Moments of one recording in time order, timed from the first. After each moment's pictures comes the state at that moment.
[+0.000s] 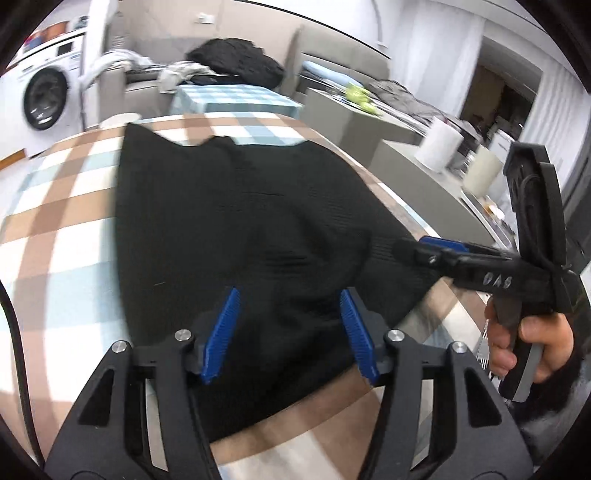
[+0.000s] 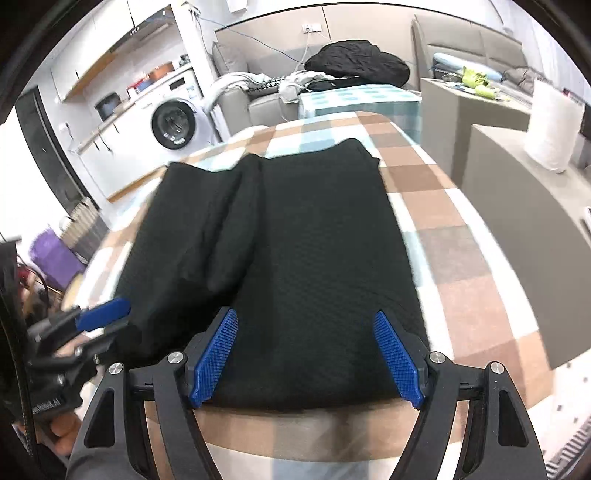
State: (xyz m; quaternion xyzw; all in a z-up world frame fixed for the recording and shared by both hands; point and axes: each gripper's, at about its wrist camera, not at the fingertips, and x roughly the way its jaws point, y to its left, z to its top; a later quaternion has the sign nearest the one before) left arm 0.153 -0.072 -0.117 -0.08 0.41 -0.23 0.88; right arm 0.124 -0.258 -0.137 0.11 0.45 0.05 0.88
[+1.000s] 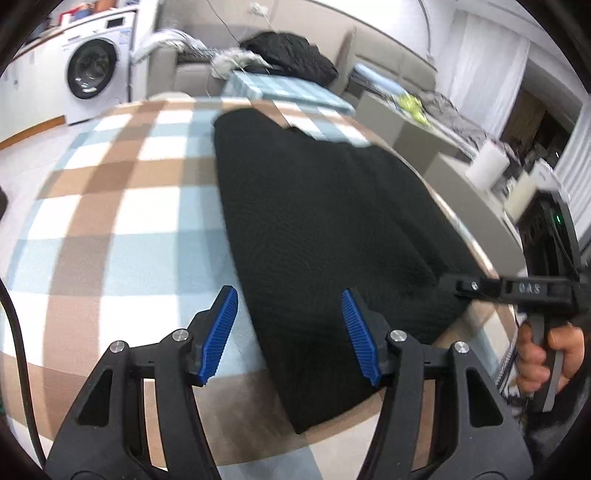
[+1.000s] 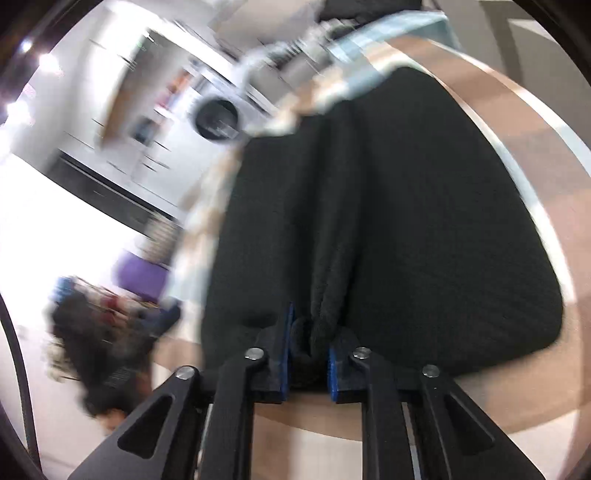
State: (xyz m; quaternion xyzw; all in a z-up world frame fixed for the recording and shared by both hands) left arm 0.155 -0.015 -0.137 -0.10 0.45 -0.17 0.87; right arm 0.127 -0.245 -0.174 0.25 0.53 0.13 0.80
